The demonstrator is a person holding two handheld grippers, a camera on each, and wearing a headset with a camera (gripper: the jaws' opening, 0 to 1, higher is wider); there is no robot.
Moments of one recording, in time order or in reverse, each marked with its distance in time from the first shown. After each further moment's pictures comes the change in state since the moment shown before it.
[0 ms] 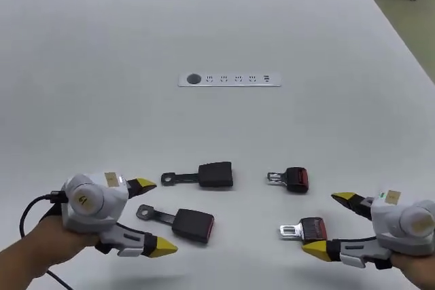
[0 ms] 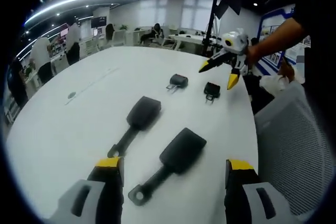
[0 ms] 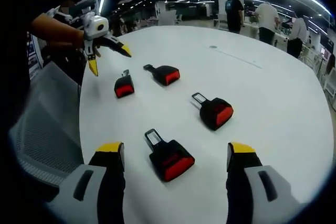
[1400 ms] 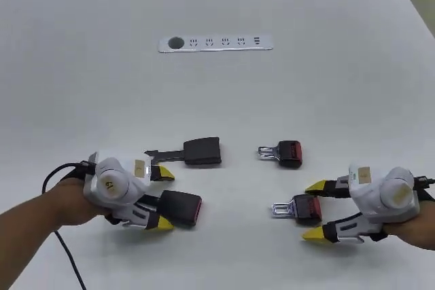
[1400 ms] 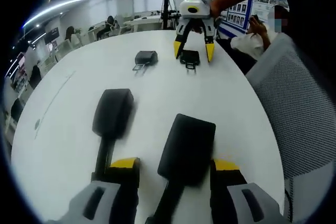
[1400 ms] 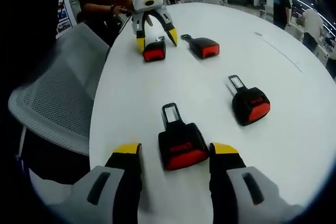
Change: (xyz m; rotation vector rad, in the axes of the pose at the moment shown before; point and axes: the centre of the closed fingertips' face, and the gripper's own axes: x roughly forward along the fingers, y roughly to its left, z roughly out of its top) left arm 0.065 0.000 -0.021 0.297 0.161 -0.185; right arm 0.014 0.020 -0.035 -0.242 0.207 0.281
